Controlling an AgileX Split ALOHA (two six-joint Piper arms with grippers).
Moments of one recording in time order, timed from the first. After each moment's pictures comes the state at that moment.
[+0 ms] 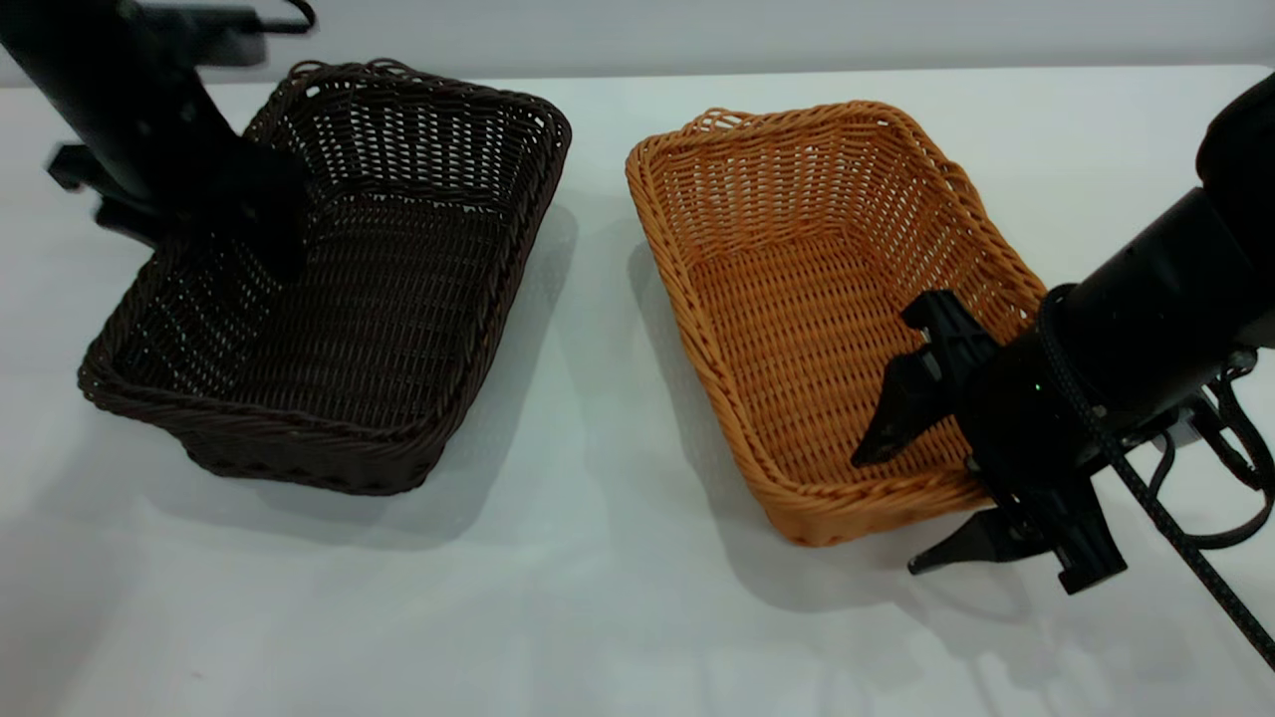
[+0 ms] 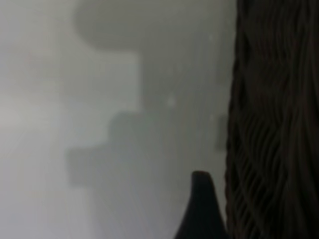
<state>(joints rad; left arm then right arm) -0.12 2.29 -1.34 -0.09 0.34 0.13 0.33 2.18 -0.69 1.82 0.36 -0.30</state>
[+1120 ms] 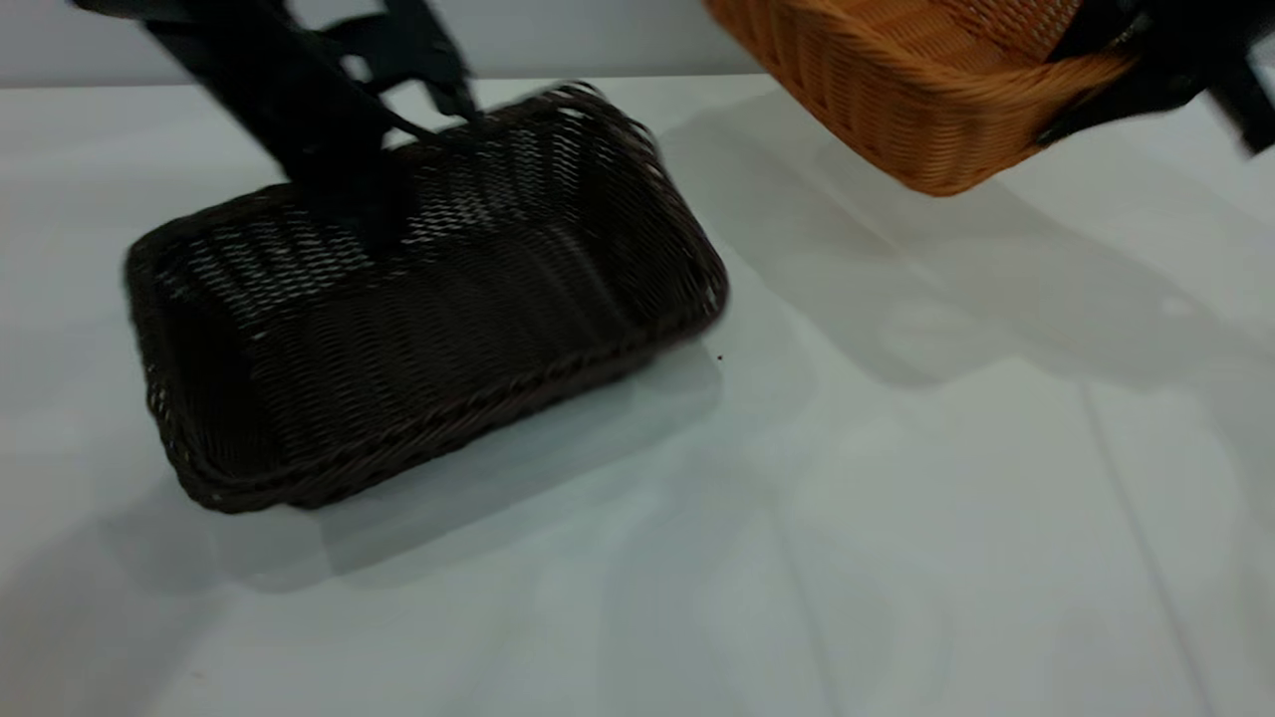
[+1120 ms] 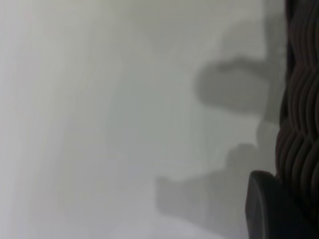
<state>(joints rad) -0.32 2.35 -1.41 -0.02 0.11 0.92 -0.07 2.06 -1.28 0.86 0.83 -0.10</state>
